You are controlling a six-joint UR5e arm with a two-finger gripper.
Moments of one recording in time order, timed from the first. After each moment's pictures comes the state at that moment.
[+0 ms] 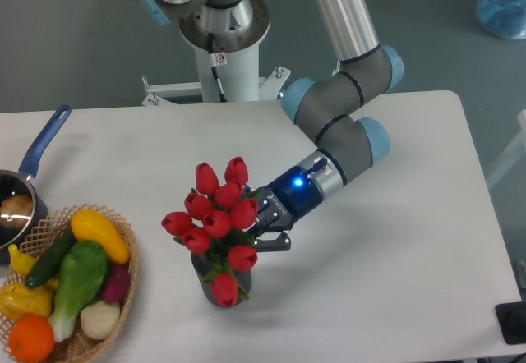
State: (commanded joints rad) arm 2.63 -2.10 -1.83 -0.77 0.06 1.53
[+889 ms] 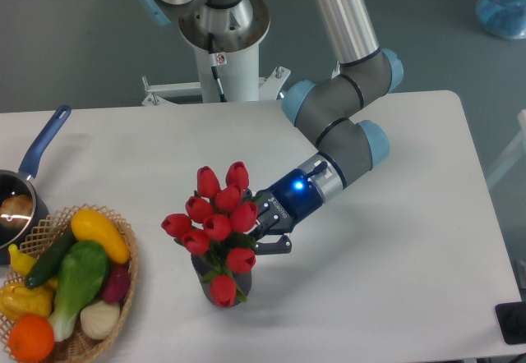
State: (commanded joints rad) arm 2.64 -2.11 -1.83 -0.77 0.07 1.53
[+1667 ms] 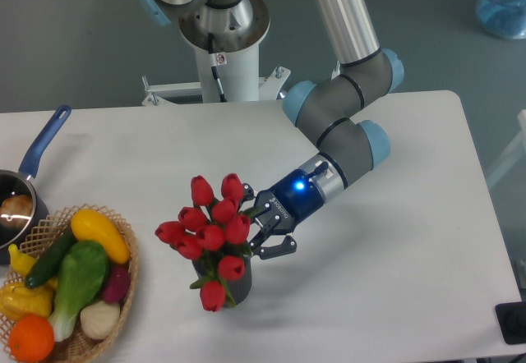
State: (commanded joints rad) arm 2.64 -2.11 -1.83 -0.77 0.07 1.55
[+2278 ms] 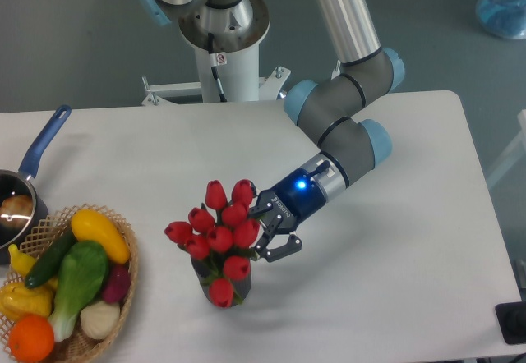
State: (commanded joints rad) arm 2.65 -2.11 -1.83 -0.77 0.07 1.55
